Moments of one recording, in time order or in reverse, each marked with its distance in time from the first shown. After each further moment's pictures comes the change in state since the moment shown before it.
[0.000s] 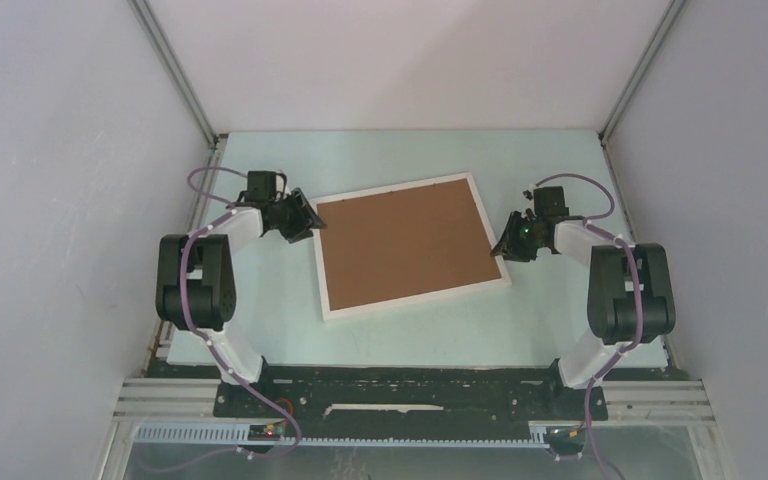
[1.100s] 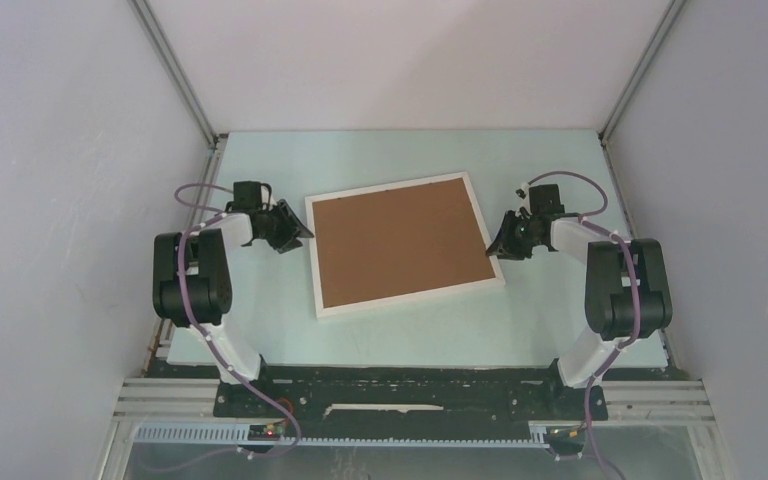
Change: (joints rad) left arm 0.110 0.030 -0.071 0.032 0.032 -0.001; right arm 0.021 0.030 0.028 -0.005 -0.050 -0.024
